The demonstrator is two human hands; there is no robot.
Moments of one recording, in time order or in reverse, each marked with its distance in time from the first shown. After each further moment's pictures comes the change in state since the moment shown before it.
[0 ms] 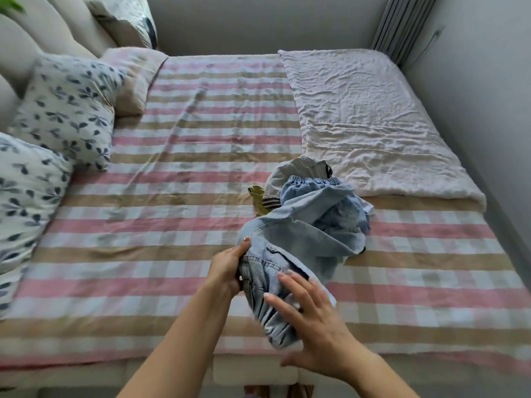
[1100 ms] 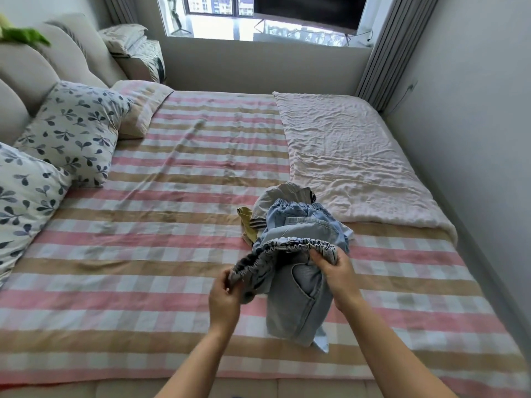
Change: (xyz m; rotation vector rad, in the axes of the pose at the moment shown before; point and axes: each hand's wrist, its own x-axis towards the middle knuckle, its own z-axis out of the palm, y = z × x) left_hand -0.022 -0.084 -0.001 0.381 0.192 0.846; right_hand 0.016 0.071 -0.045 0.983 0.505 0.929
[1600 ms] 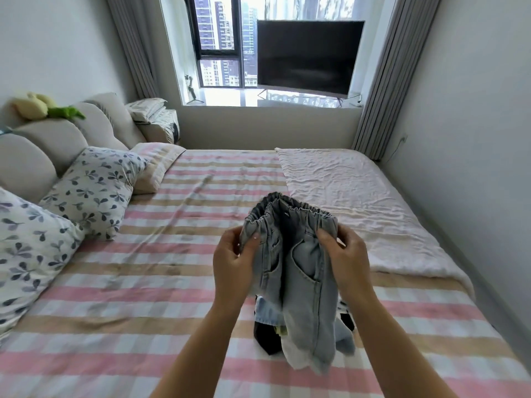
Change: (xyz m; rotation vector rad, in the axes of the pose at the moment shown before) left_hand 0.047 0.188 0.011 -0.198 0.047 0.305; right_hand 0.008 -0.149 0.010 -0.020 0.085 -0.407
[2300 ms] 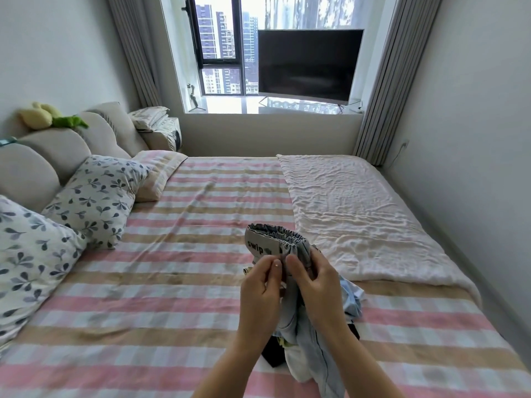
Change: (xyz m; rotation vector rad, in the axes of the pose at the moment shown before) left_hand -0.032 0.006 0.019 -0.016 -0.184 0.057; right_hand -0.030 0.004 0.037 -0.079 -0.127 -0.081
